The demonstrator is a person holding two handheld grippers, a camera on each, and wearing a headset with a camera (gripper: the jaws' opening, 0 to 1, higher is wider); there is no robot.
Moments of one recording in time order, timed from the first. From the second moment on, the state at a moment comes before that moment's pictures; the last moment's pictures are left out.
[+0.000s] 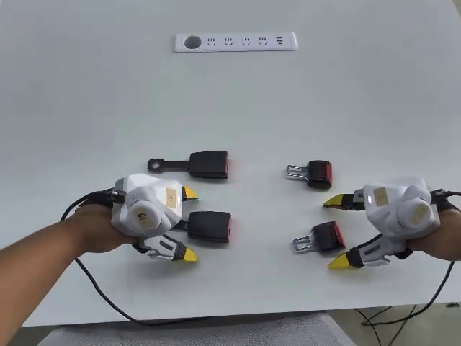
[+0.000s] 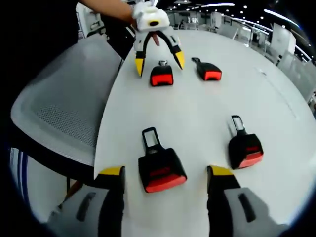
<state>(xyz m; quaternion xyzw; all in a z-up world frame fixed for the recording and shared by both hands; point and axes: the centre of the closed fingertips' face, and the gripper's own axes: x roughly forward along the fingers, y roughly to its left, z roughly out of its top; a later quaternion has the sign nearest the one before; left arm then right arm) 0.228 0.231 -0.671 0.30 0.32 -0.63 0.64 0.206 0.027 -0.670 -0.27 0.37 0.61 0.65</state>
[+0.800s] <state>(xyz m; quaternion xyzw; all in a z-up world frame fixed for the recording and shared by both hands) 0.234 0.232 -0.668 0.30 0.31 -0.62 0.66 0.205 0.028 -0.664 -0.22 0.35 0.59 0.70</state>
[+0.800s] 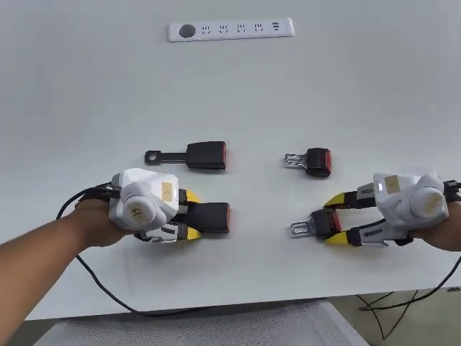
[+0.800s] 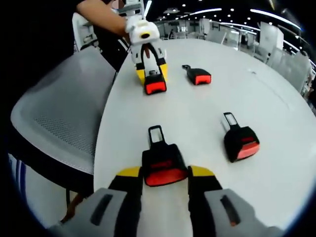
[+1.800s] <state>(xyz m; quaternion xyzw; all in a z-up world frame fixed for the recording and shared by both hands) 0.229 0.231 -0.668 0.30 0.32 -0.61 0.66 0.211 0.070 -0.656 -0.18 0.30 0.60 0.72</state>
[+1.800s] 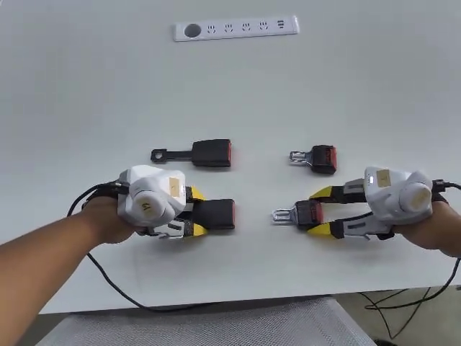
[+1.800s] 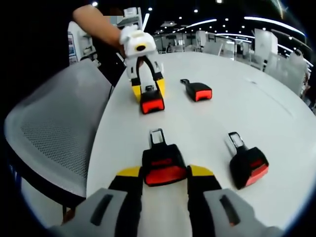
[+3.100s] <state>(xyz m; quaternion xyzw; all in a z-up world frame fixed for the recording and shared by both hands) 0.230 0.231 -0.669 0.31 0.34 -0.61 0.65 0.220 0.142 -0.663 -0.17 0.29 0.61 0.72</state>
